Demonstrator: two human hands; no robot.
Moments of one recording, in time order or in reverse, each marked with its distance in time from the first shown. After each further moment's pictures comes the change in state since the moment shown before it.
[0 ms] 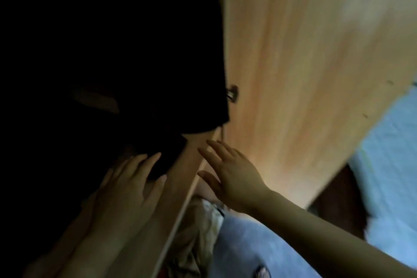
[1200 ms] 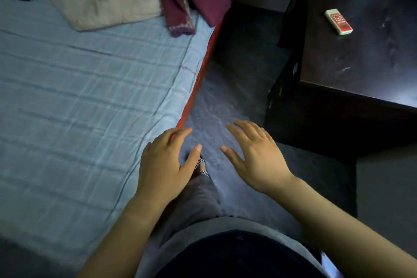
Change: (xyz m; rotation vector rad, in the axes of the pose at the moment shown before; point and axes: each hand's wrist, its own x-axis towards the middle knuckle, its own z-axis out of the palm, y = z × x) left_hand -0.193 0.923 0.299 -0.514 -0.742 1.491; right_hand -0.763 0.377 -0.182 -0.057 0.467 1.833
